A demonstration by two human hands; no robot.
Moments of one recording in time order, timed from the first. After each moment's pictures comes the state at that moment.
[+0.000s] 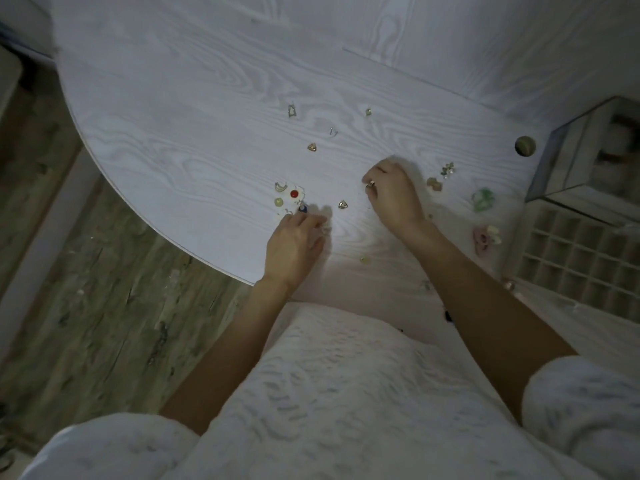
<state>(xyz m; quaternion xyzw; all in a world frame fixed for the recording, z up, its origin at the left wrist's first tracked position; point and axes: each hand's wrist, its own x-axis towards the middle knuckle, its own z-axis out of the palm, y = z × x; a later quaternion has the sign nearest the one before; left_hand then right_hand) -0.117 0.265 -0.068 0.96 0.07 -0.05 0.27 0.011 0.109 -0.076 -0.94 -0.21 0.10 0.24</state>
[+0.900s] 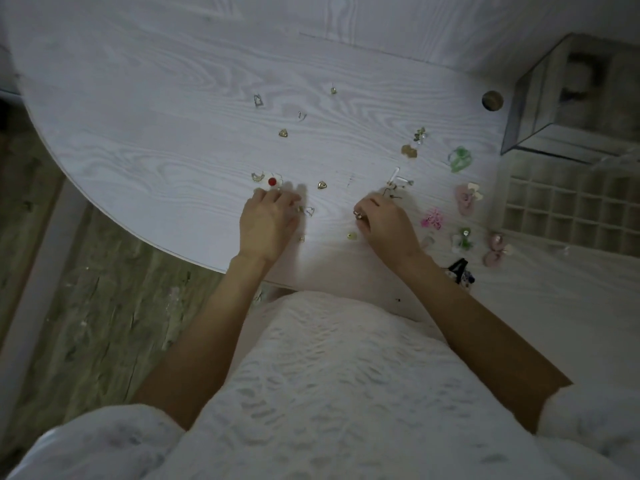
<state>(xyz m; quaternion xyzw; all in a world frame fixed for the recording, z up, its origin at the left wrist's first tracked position) -0.106 0.284 -0.071 0.99 0.01 -0.03 0.15 -0.081 0.075 -0.082 -0.94 -0.18 0.08 0.27</state>
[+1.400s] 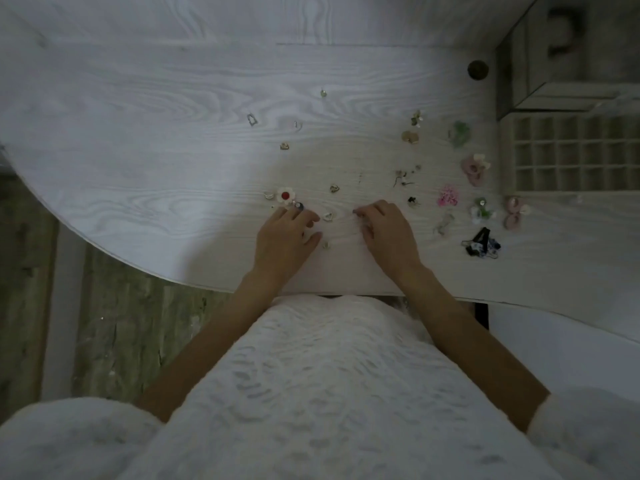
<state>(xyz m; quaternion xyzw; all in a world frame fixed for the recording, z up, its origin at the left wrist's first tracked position) -0.106 0.316 -0.069 0.96 -0.15 -0.05 0.22 -0.117 0.122 -0.079 -0.96 -0.02 0.06 0.28</state>
